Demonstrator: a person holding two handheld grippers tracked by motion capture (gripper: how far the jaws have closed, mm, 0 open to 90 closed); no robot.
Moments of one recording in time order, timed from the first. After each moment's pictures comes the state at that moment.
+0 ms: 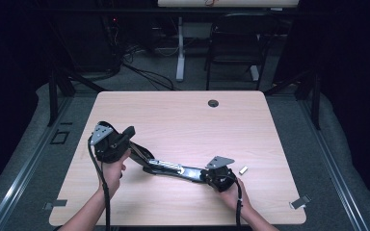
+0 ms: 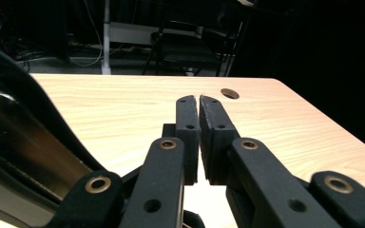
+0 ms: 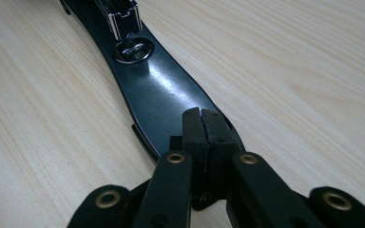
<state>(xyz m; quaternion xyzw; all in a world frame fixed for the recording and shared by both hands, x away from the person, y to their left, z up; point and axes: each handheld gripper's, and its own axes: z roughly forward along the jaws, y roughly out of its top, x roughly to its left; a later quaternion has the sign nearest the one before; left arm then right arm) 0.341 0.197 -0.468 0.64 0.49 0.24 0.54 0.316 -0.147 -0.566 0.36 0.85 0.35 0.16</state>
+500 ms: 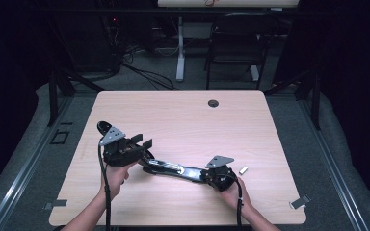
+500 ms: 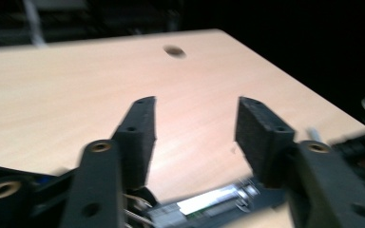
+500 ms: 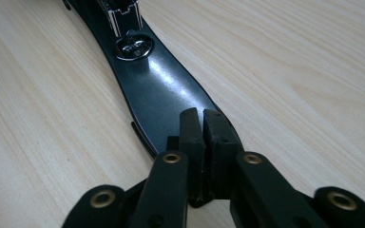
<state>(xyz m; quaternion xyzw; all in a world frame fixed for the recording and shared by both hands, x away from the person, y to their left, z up) 0.337 0.178 -0.472 0.73 0.42 0.14 0.52 0.318 -0.147 -0.564 0.36 0.85 0.35 0.16</state>
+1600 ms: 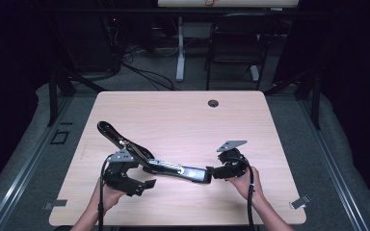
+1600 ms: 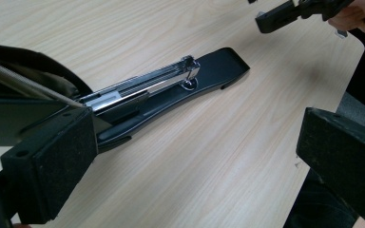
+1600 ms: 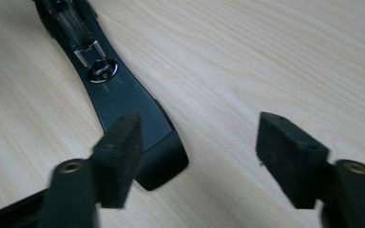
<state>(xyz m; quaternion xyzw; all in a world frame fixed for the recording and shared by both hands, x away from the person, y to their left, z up) 0.300 0.184 -0.493 0.83 0.36 0.03 0.43 0.341 -0.178 -0.521 0.39 0.85 0.33 0.13</state>
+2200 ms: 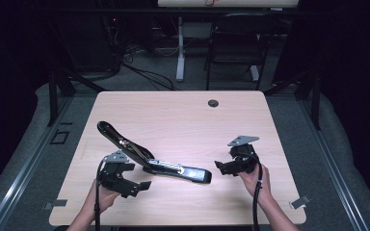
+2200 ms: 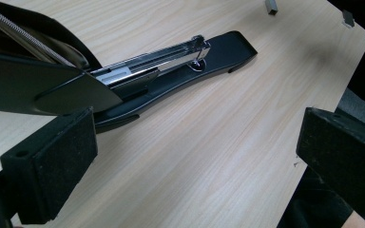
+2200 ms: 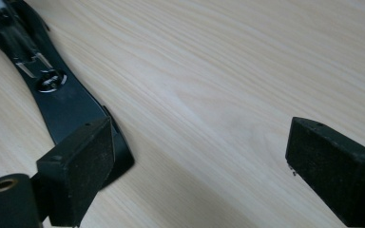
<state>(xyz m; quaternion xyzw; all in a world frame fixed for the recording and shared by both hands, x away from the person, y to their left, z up) 0.301 0.195 -0.500 0.83 0.37 0.01 0.41 0.349 -0.206 -0.513 0.42 0.83 0.33 0.17</state>
